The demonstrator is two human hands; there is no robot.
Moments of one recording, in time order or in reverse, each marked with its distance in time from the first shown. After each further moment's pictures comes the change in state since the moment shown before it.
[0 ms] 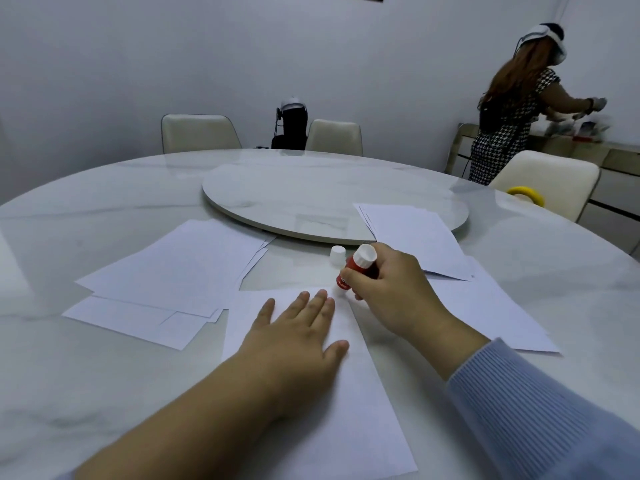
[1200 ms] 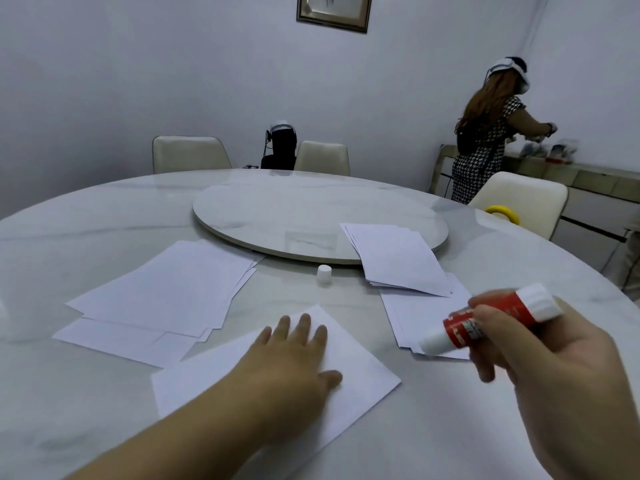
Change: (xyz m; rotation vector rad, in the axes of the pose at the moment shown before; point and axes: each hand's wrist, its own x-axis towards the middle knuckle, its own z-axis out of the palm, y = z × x) left_hand -0.010 0.011 -0.011 -0.039 -0.024 -0.007; right_hand -0.107 -0.016 -0.091 0.500 0.408 0.006
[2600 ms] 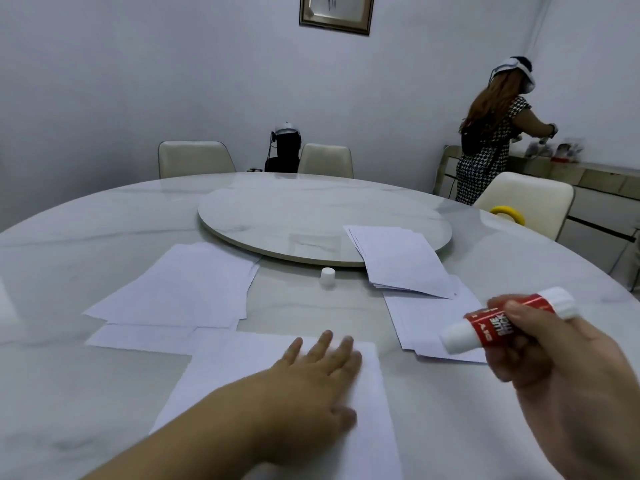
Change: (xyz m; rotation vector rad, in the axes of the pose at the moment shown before) left_hand -0.013 0.001 -0.001 0.004 -0.135 0.334; right_hand 0.008 0.001 -0.009 0.331 0.000 0.195
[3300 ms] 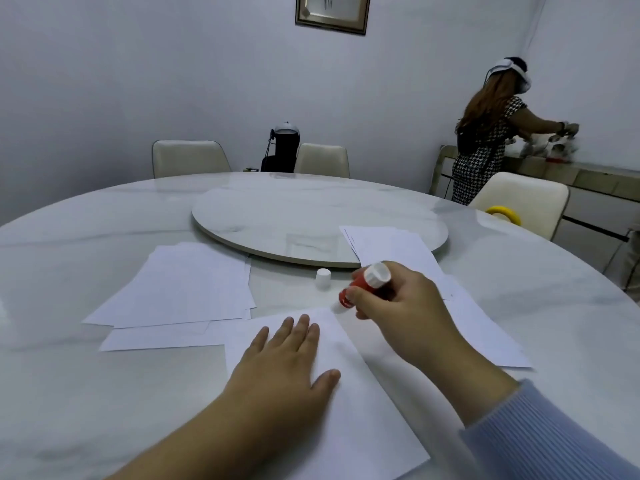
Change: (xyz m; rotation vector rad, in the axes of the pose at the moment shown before) left_hand 0.018 -0.011 0.011 0.012 0.253 -0.344; right_hand 0.053 0.049 0.071 -0.665 -0.283 -0.093
